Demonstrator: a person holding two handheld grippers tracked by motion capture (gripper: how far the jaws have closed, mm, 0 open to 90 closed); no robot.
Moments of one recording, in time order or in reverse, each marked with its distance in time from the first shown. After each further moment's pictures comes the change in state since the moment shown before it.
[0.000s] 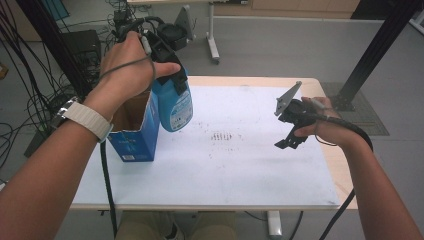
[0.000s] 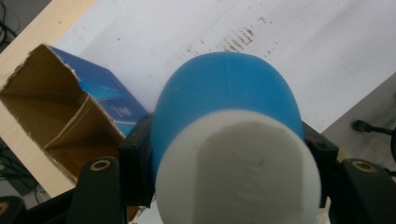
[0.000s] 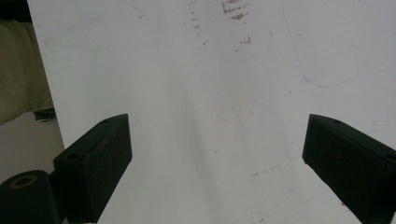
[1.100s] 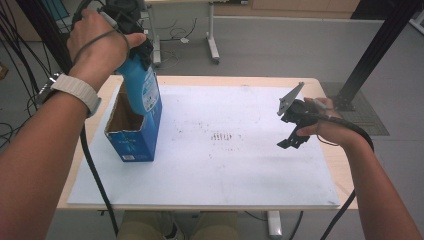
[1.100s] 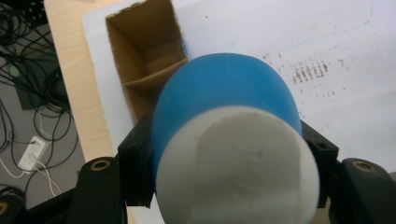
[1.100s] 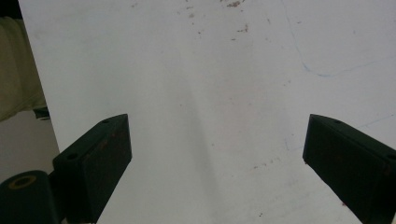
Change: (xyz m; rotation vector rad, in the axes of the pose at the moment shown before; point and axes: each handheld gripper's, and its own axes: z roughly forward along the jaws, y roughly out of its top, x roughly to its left) left arm 0.074 -0.019 -0.023 0.004 0.121 -0.428; right arm -0.007 -0.009 0.005 0.010 0.007 0.017
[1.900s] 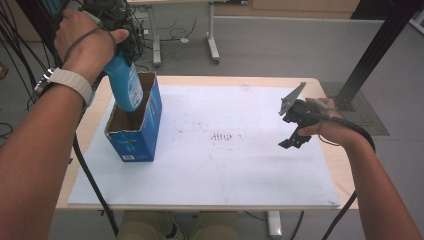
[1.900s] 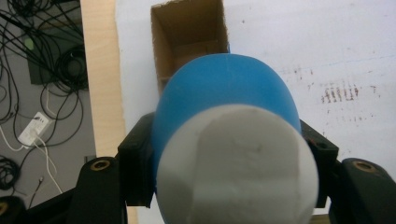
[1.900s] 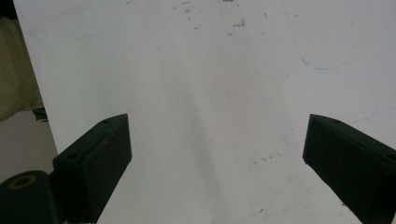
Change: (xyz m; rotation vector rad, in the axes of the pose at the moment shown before) left arm 0.036 0.001 0.014 0.008 0.042 -0.139; right arm -0.003 -0.006 0.001 -0.002 -0.003 0.020
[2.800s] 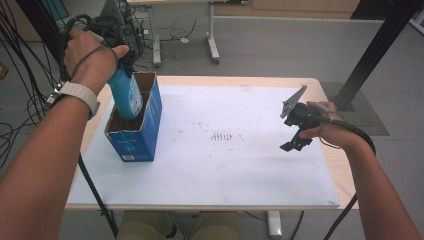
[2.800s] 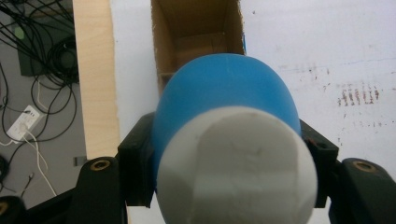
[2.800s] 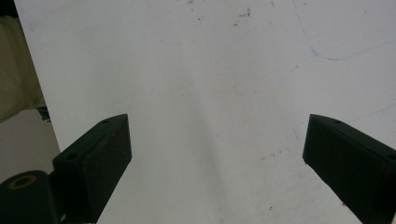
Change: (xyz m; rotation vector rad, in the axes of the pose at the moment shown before) left arm 0.011 -0.004 0.043 0.021 -0.011 -0.022; right arm 0.000 -0.007 0.007 0.004 0.020 0.019
